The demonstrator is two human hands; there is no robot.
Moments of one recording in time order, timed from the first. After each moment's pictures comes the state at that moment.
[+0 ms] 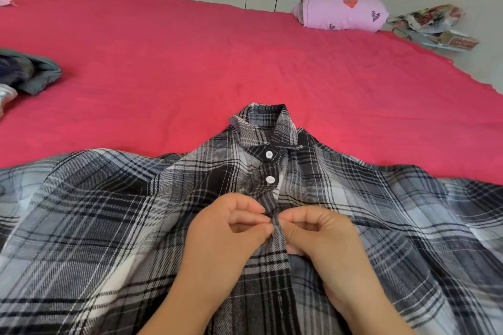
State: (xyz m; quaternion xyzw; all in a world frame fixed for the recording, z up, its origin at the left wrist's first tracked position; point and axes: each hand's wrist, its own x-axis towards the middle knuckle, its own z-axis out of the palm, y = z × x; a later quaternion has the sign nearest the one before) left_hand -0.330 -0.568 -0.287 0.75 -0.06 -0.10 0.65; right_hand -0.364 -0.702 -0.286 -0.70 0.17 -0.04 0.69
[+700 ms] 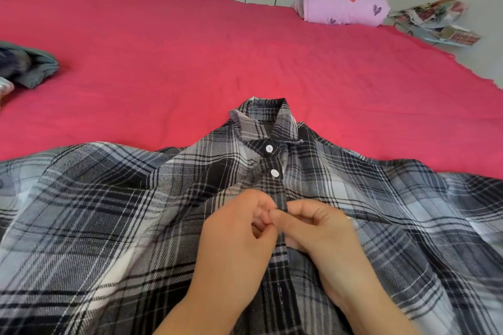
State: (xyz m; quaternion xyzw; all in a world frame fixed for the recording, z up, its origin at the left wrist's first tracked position) left_hand -0.339 -0.577 -0.293 0.84 -0.17 0.05 0.51; right_hand -0.366 -0.699 -0.282 -0.68 0.14 -0.02 0.72
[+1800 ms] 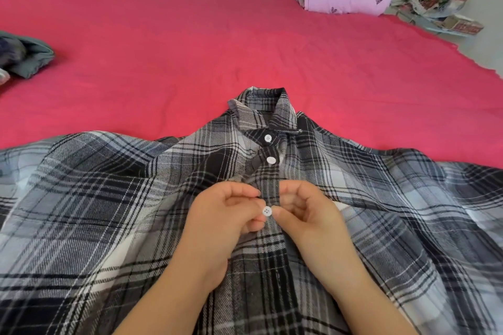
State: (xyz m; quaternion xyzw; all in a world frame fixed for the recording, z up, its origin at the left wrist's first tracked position) left_hand -0.326 -0.571 -0.291 0.64 0.04 -0.18 0.75; right_hand -0.365 -0.704 -0.306 -0.79 0.07 -0.08 0.60
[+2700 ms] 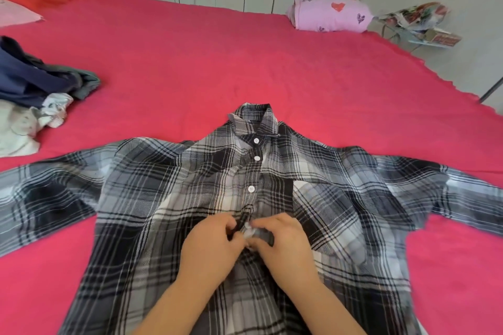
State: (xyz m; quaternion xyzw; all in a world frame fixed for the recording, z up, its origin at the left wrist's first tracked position) left_hand -0.415 -0.537 -0.276 0.94 -0.10 -0.03 0.33; right_hand -0.450 -0.668 -0.291 -0.95 0.06 -0.07 0.30
